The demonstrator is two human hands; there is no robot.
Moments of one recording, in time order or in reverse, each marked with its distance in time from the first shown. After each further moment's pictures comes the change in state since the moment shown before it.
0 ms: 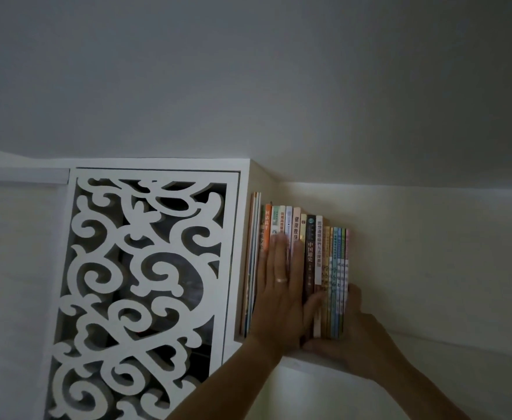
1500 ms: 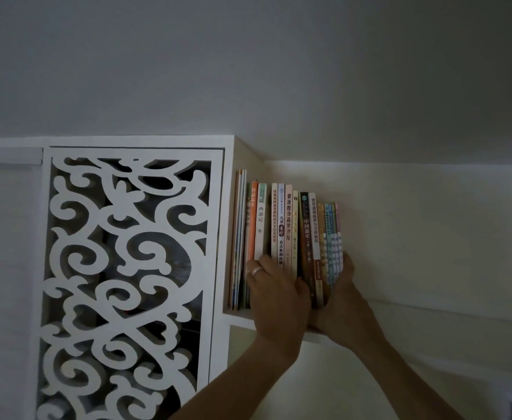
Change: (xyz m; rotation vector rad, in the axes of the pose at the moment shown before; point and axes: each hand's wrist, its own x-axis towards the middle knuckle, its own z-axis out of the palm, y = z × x) left_hand -0.020 0.056 -0.019 -0.170 -0.120 -0.640; right_hand -0.007 0.008 0.013 0.134 0.213 -0.005
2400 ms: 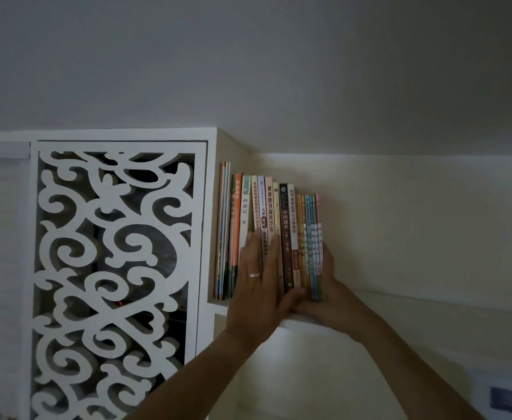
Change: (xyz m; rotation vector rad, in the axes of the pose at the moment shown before) left_hand 0.002 -0.039 0.006 -0.061 -0.031 0.576; right_hand 0.004 0.009 -0.026 0.239 -0.329 -0.137
